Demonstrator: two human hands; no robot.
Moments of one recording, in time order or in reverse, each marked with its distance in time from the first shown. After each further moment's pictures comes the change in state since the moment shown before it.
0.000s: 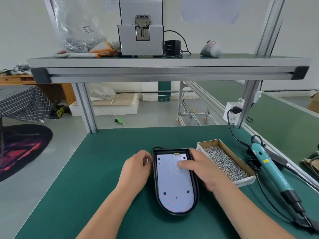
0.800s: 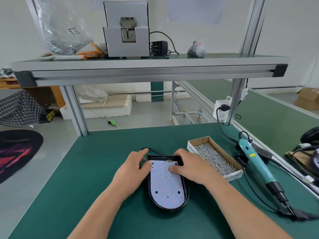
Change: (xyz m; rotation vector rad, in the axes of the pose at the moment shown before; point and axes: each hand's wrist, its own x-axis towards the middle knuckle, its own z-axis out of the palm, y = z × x) left_hand -0.005 0.003 0.000 0.094 -0.151 0.113; right_hand 0.005 0.003 -0.013 -0.951 0.050 -0.050
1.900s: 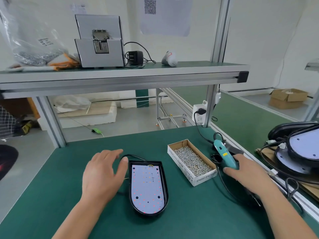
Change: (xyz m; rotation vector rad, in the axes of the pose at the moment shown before) left_hand -0.015 0.030 -0.018 0.256 0.416 0.192; right_hand -0.117 0.143 -0.101 -0.112 0.317 0.468
